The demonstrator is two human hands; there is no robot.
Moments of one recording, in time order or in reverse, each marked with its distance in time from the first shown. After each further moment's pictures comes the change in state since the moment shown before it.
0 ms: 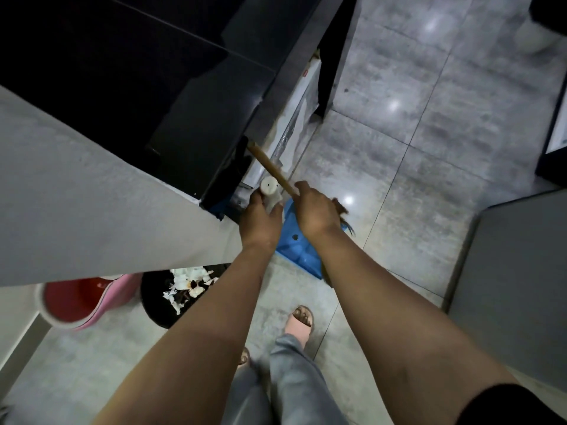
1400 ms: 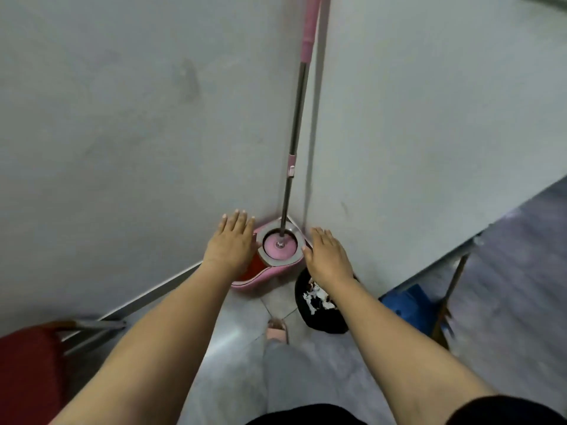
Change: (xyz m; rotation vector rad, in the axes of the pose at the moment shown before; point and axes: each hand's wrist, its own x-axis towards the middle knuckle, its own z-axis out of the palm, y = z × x) left_hand -0.209 -0.338 -0.515 0.918 0.176 0.162; right_hand -0.309 -0.416 0.175 -0.321 -0.023 -0.530
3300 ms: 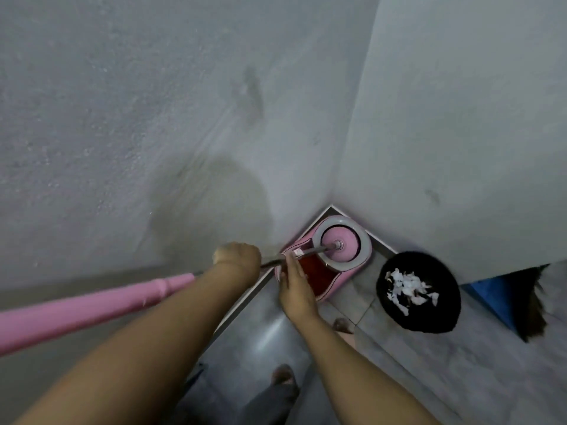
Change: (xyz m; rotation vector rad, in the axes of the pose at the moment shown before) left_hand 0.129 -0.236 -0.018 0.238 -0.482 0.061; right_hand 0.155 -0.276 0.166 0.799 -0.007 0.323
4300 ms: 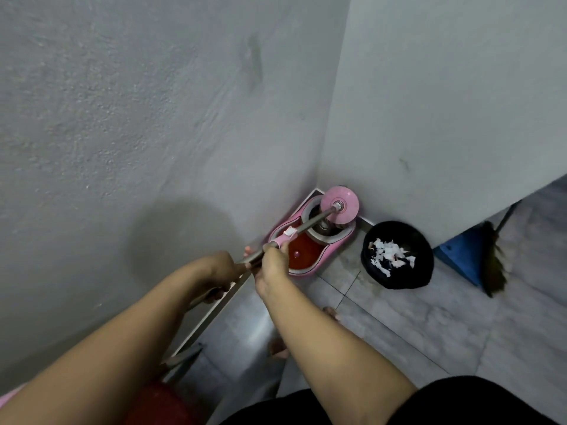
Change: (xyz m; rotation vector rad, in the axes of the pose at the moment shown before) left_hand -0.120 -0.042 0.076 -0.860 -0.333 -0.040; right_hand -0.088 -0.078 0.049 1.418 0.254 0.576
